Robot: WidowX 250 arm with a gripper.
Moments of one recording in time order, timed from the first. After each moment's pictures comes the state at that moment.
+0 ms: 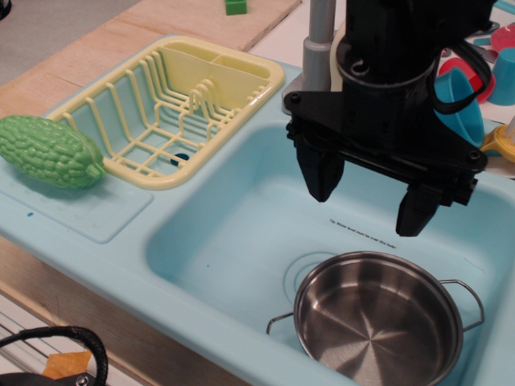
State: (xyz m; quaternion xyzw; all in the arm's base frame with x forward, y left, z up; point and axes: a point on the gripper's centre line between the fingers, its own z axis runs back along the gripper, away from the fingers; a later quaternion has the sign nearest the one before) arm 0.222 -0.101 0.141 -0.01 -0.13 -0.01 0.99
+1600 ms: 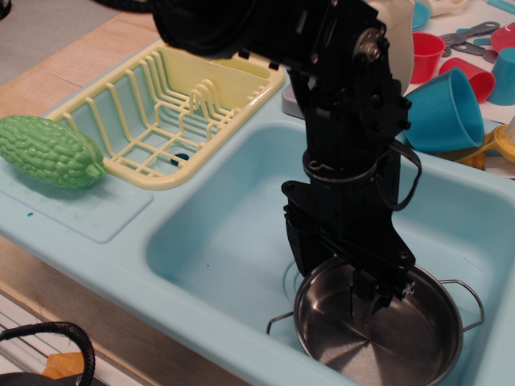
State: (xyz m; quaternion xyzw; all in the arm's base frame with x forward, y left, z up) arm 0.212 -0.097 0.063 -0.07 -0.04 -0.16 0.98
